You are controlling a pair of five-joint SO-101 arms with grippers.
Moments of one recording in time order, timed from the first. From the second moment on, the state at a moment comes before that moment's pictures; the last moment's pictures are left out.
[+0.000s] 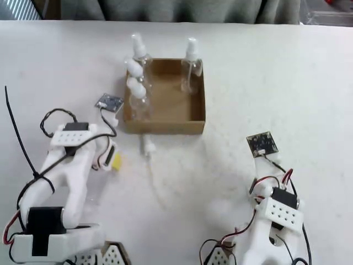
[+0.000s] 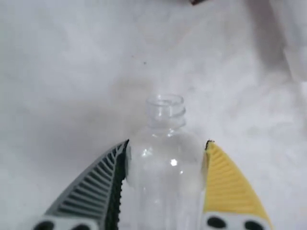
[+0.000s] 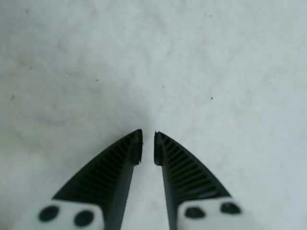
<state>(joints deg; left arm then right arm) -7.5 -8.7 45.8 58.5 -17.1 20.8 -55.2 81.5 48.2 39.3</state>
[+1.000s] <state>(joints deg) -21.8 -8.7 45.8 53.8 -13.2 -6.5 -57.4 46.9 85.6 35.2</state>
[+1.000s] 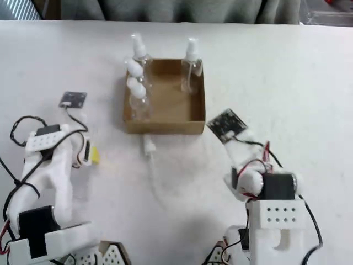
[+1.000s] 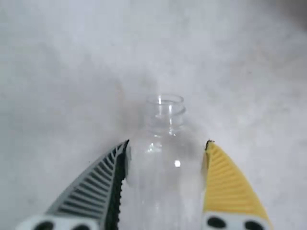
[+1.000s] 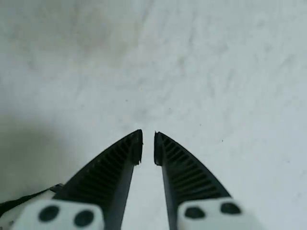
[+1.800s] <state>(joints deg) -24.8 -8.7 45.5 50.2 -11.8 -35.7 -21.4 30.2 70.1 0.7</state>
